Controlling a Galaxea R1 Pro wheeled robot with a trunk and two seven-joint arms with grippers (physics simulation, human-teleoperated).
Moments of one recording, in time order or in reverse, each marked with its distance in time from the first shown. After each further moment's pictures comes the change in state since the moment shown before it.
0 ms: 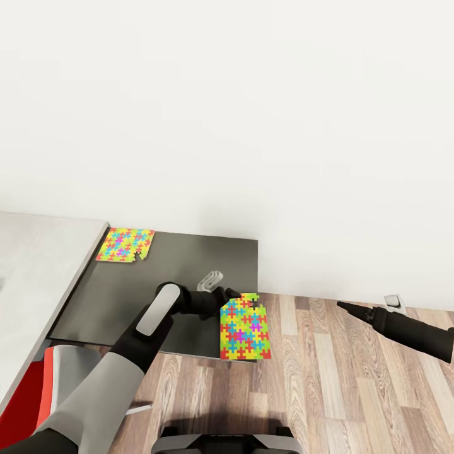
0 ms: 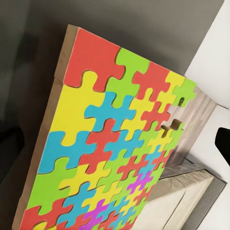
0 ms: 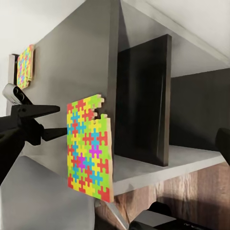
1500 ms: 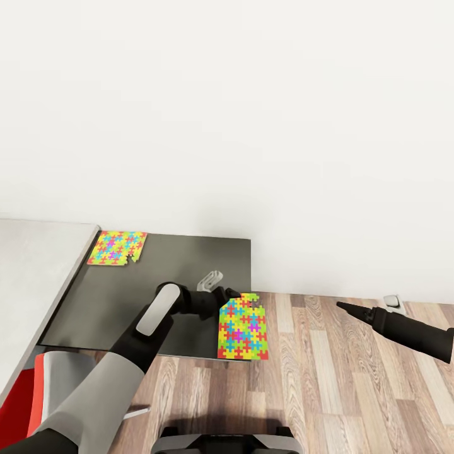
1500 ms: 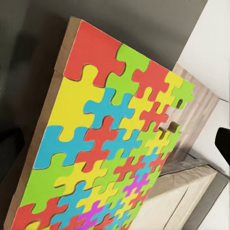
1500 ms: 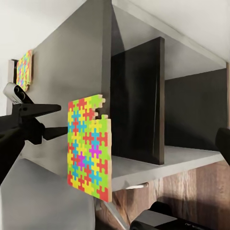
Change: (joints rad) left arm 0.000 0.000 0.000 -0.002 -0.001 -0.001 -0.001; right arm 0.001 0.002 0.002 -0.001 0.000 0.000 0.002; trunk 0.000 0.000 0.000
